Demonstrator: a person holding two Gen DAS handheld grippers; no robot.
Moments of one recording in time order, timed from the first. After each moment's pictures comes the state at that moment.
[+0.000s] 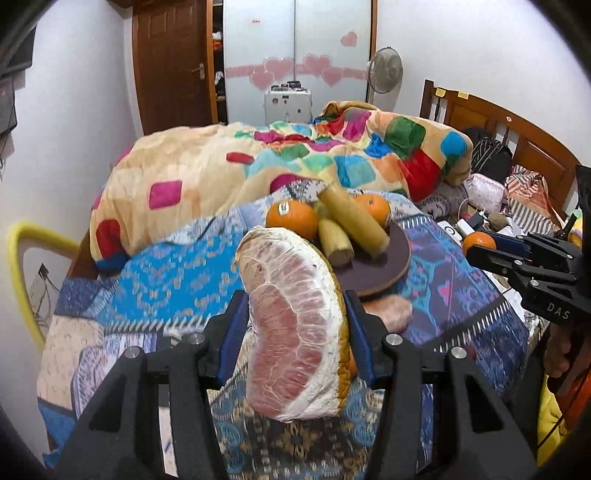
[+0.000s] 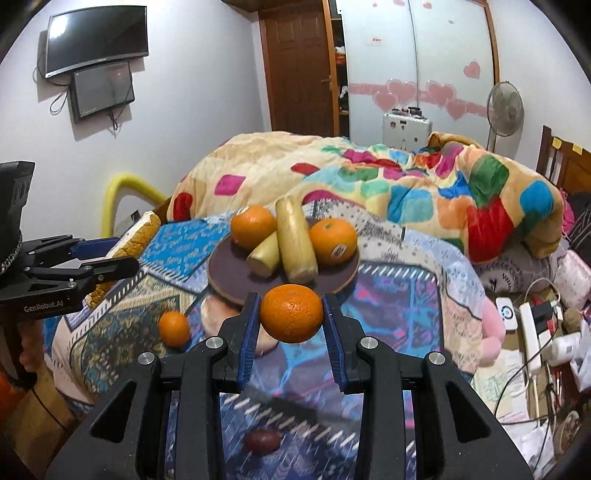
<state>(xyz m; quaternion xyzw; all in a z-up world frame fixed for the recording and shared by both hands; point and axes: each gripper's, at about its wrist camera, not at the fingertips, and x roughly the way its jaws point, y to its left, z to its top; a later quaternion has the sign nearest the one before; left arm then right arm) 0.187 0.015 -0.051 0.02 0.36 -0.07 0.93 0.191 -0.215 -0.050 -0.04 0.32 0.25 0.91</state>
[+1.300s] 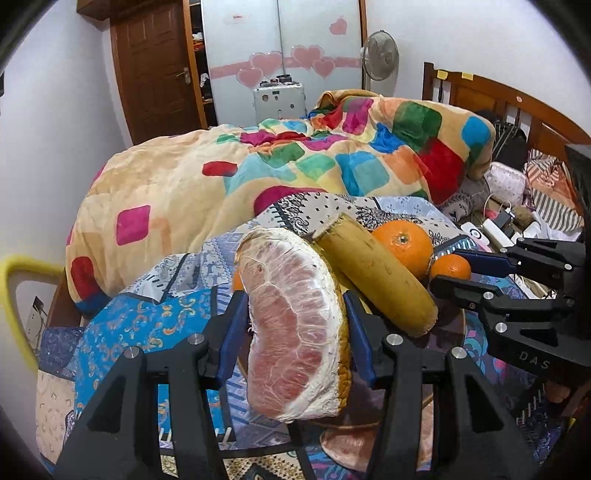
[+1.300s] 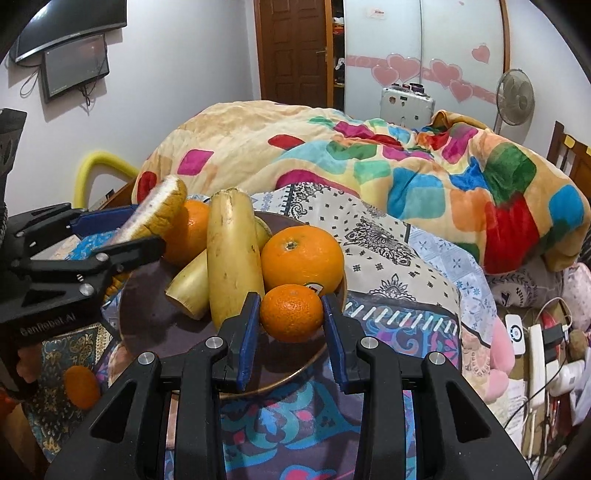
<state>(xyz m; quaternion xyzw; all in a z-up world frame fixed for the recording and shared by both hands) 0.311 -0.024 -0.091 0.06 0.36 -0.07 0.93 0.288 -0.190 -0.089 -0.07 0.37 0.23 0.90</state>
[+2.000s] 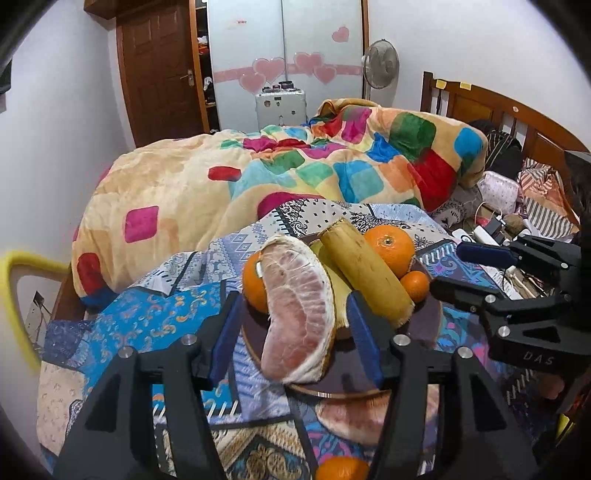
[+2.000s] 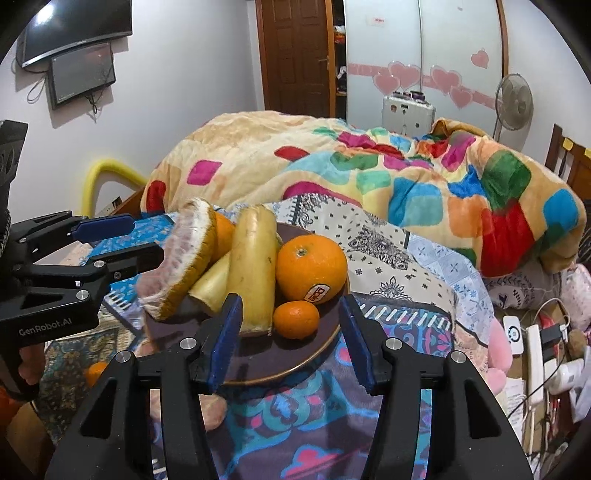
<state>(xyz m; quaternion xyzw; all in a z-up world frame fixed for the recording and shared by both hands) 0.278 -0.012 -0.066 0.05 0.35 -0.07 0.93 0.266 -0.193 -0.068 -0.06 0.35 0.24 0.90</state>
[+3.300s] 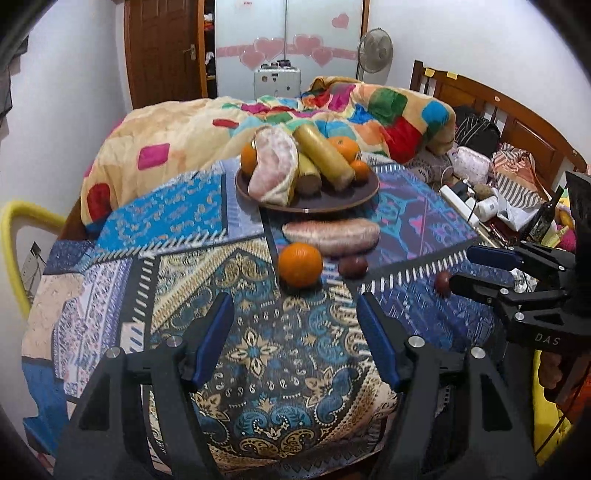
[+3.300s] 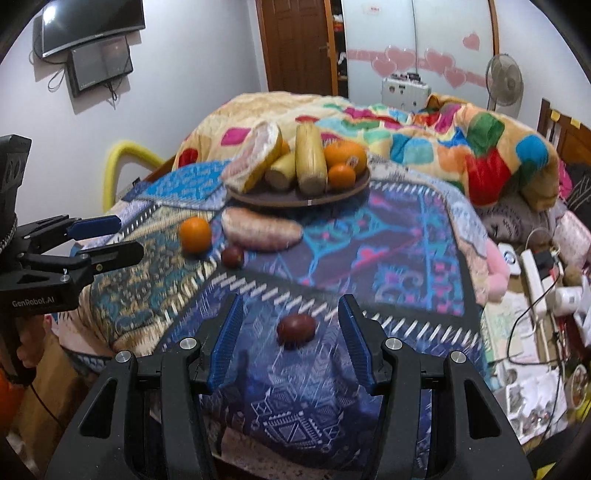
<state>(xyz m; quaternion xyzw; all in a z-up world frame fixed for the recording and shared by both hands) 0.124 -0.002 -0.095 0.01 0.40 -0.09 0.91 0.130 -0.220 -0.096 -0.04 0.39 0.24 0.89</state>
